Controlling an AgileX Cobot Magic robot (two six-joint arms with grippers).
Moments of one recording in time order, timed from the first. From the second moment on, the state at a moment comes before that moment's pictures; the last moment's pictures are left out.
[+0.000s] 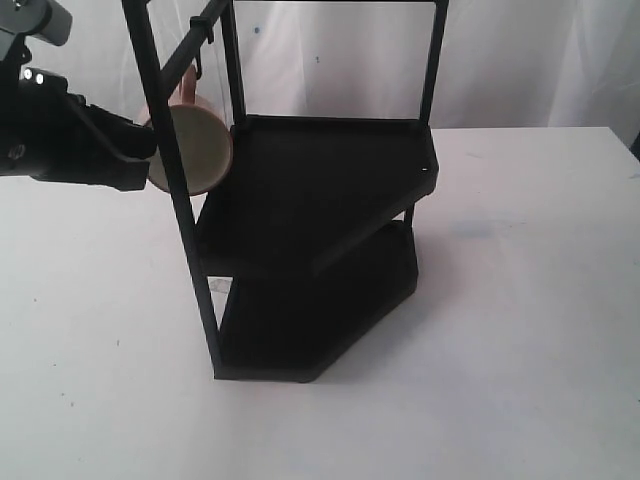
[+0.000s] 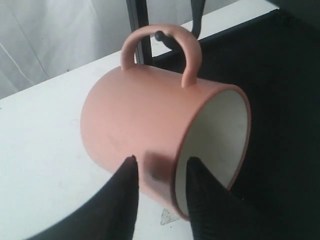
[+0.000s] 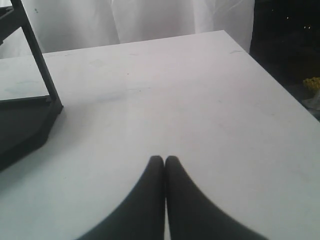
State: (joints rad) left arm -0.22 1.21 -0.84 -0.91 0.26 1.04; right arm -0.06 0.00 0.00 0.04 0.35 0.04
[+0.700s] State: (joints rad) left arm -0.23 1.30 -0.84 -0.97 0.23 1.02; right arm -0.06 0.00 0.00 0.04 0.35 0.04
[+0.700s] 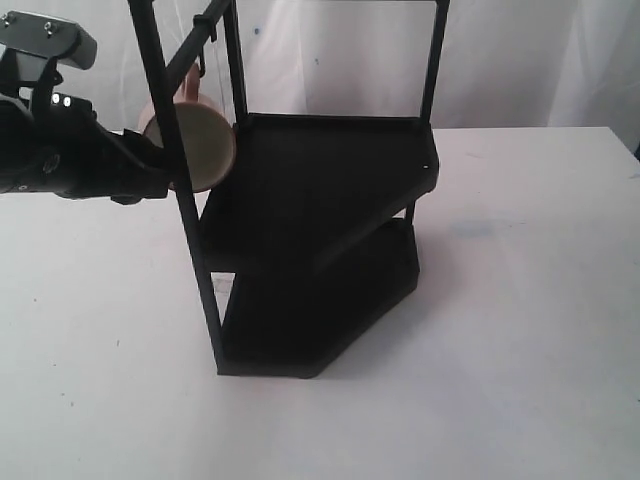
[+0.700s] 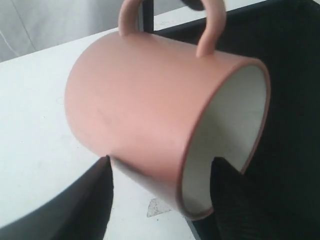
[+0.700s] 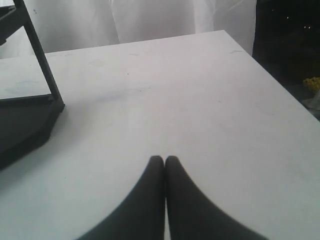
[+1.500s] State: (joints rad) left arm -0.23 1.22 -0.88 -0.93 0.30 0.98; right arm -0.06 0.00 0.00 0.04 0.35 0.04
